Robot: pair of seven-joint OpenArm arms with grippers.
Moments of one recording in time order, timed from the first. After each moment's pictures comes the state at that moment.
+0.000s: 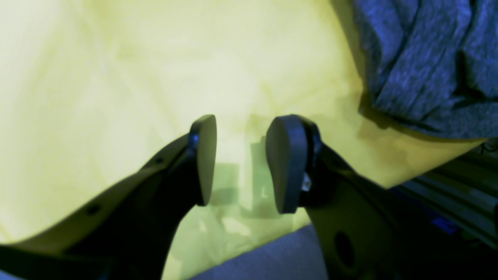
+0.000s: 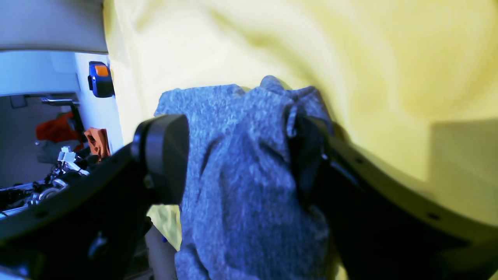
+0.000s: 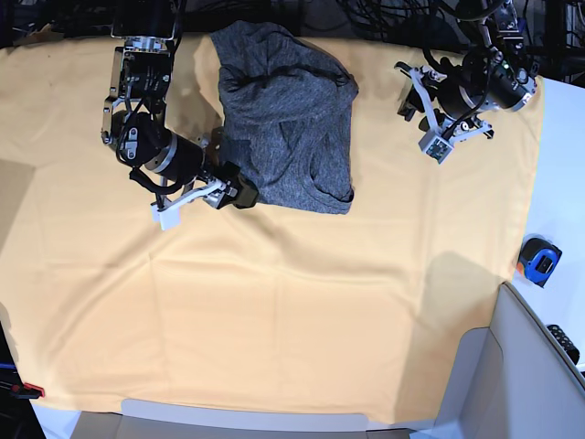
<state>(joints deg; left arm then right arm) 19.2 -9.7 -17.4 116.5 -26.3 -39.4 75.8 -1.3 0.9 9.2 94.7 51.2 -2.2 -65.4</state>
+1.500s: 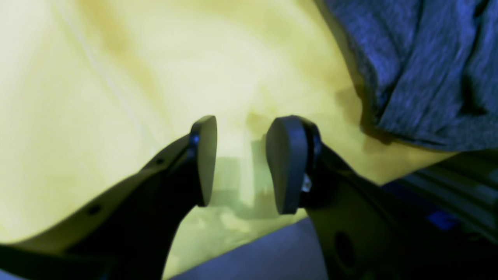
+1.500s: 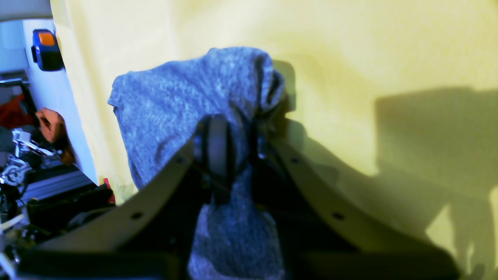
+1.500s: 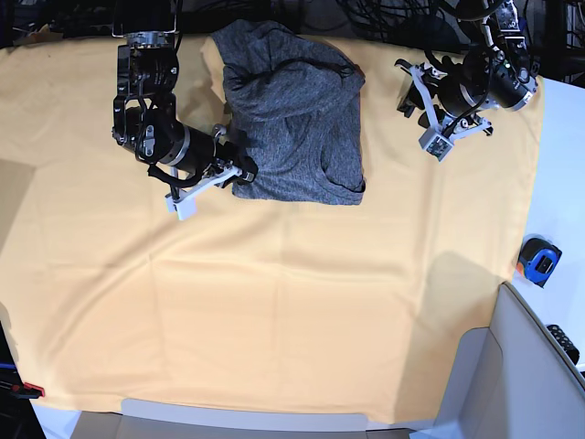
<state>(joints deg) 19.2 -9.5 -17.4 116.5 -30.1 -39.4 77.8 -2.5 2.9 2.4 94.8 46.2 -6.5 -65.9</state>
